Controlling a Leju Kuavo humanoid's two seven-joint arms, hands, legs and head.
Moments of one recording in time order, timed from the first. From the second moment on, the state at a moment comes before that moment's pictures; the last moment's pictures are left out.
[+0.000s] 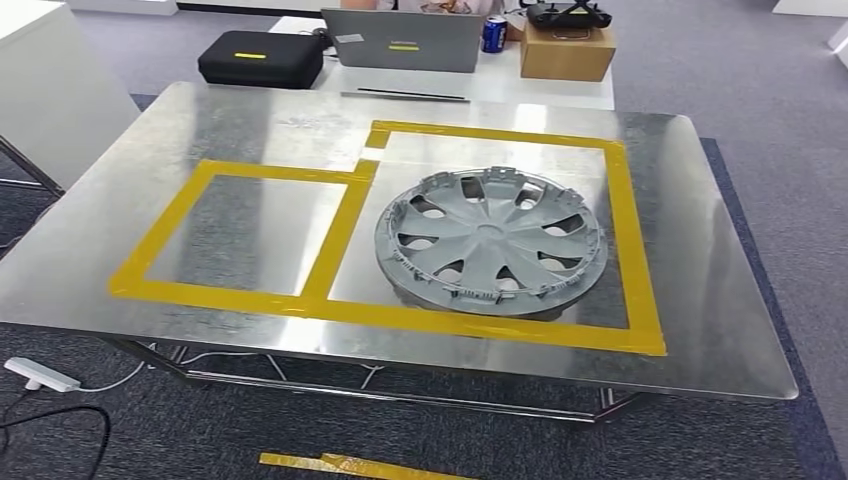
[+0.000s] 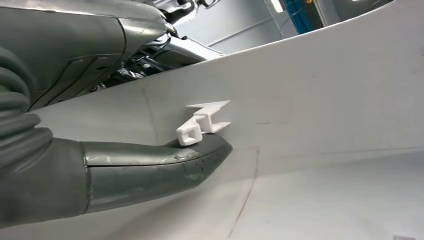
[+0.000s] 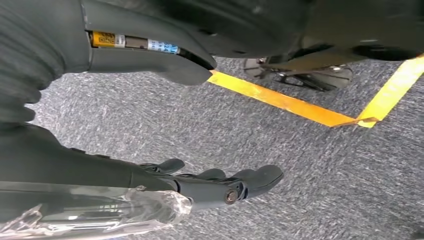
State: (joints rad) left arm 0.10 0.19 0.50 -1.72 0.02 0.32 -0.46; right arm 0.03 0.18 -0.48 -0.25 0.79 -0.15 -0.23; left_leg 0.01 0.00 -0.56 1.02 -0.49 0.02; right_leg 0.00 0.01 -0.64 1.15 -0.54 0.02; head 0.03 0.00
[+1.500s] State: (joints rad) left arm -0.50 0.25 0.11 -1.11 -0.25 0.51 -0.41; right arm -0.02 0.15 -0.43 -0.20 0.81 -0.15 -0.25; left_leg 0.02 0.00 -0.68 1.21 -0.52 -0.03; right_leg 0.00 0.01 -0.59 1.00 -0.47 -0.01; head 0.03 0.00
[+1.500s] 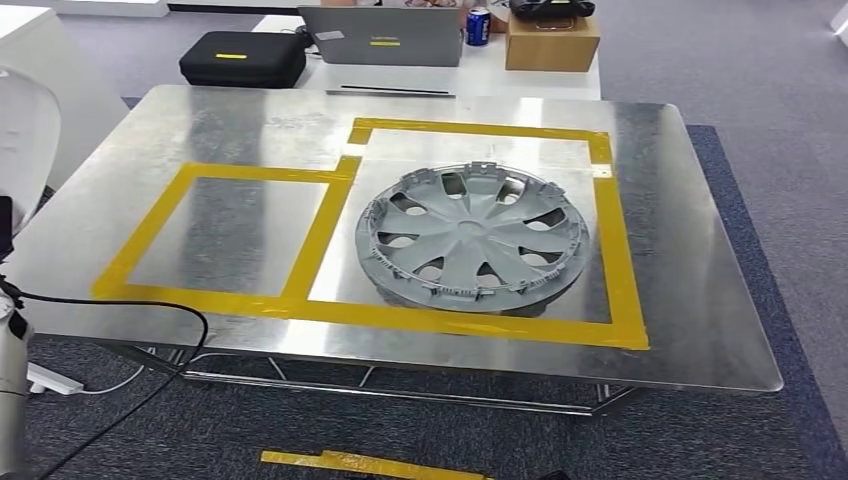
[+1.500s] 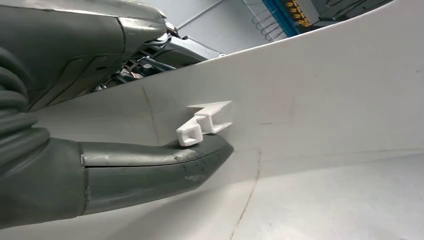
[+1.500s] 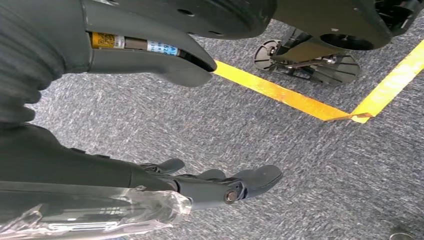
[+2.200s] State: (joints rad) left arm -0.63 0.24 0.04 -0.99 -0.23 0.47 -0.43; right arm -0.03 0.14 -0.42 -0.20 0.80 -0.15 -0.25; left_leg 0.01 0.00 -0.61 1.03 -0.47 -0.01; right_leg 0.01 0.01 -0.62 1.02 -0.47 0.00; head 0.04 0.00
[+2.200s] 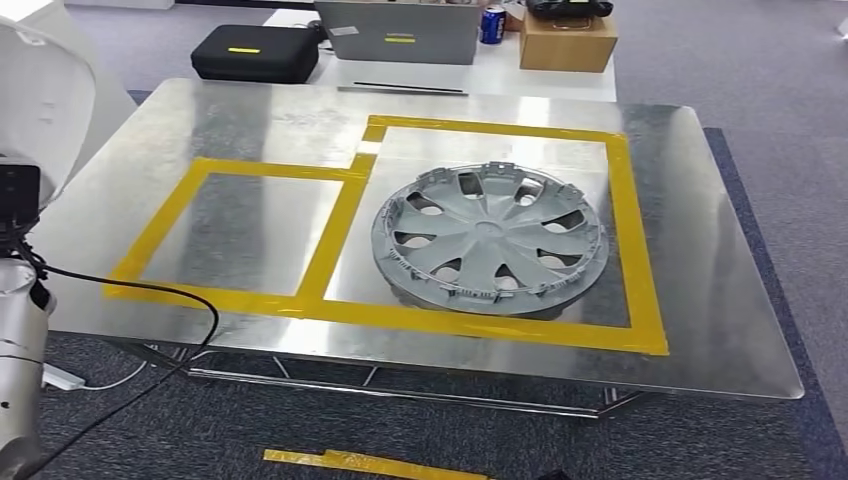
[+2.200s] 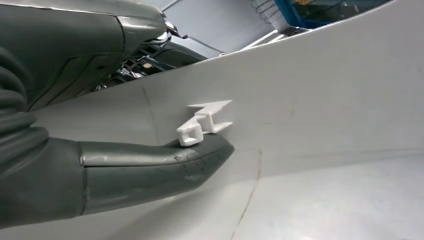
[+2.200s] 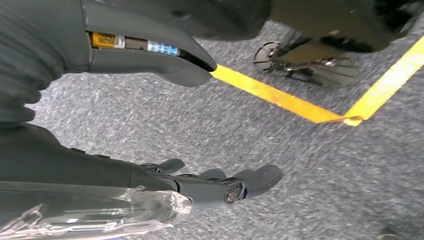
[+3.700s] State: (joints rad) left arm -0.55 0.20 0.10 -0.81 0.05 0.34 -0.45; right arm -0.01 0.13 -0.42 -0.19 0.76 -0.19 -0.28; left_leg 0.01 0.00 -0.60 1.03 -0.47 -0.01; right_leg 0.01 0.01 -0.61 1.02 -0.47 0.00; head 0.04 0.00
